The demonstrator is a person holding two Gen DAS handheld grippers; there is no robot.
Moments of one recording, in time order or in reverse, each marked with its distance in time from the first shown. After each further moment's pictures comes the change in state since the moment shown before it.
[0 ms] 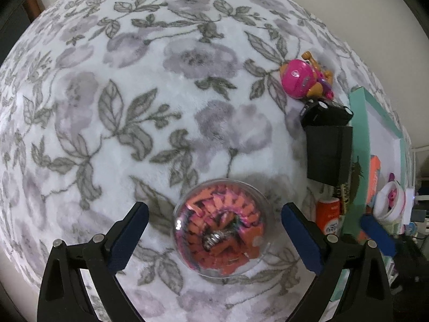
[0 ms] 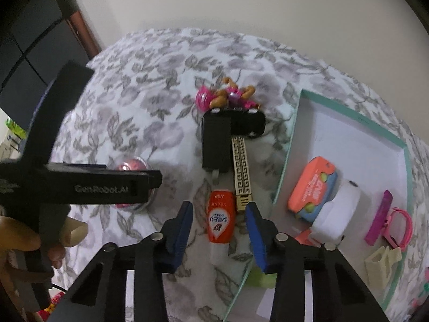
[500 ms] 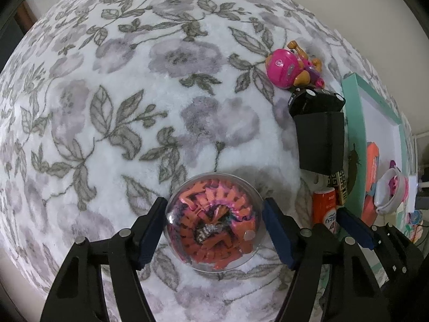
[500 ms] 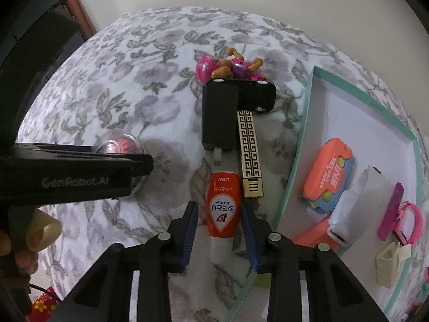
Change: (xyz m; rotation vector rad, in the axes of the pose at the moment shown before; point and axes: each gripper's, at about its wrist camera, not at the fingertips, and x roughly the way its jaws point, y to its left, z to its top) left arm -0.006 -0.040 -0.008 0.065 0.006 0.041; right arm 0.026 0.003 -0.008 -0.015 0.074 -0.027
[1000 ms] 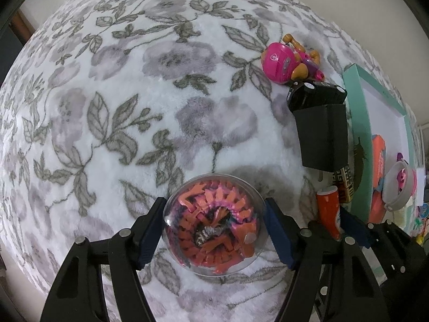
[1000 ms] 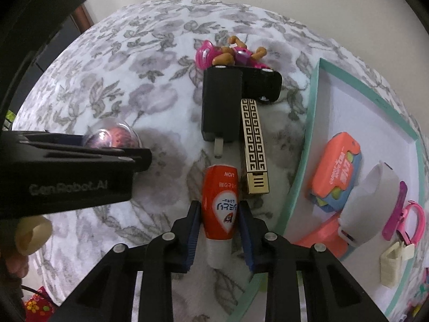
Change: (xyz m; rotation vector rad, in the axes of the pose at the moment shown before) left arm 0.015 -0.032 0.010 0.044 -0.007 0.047; right arm 0.015 0.006 -0.002 -0.026 0.010 -0.032
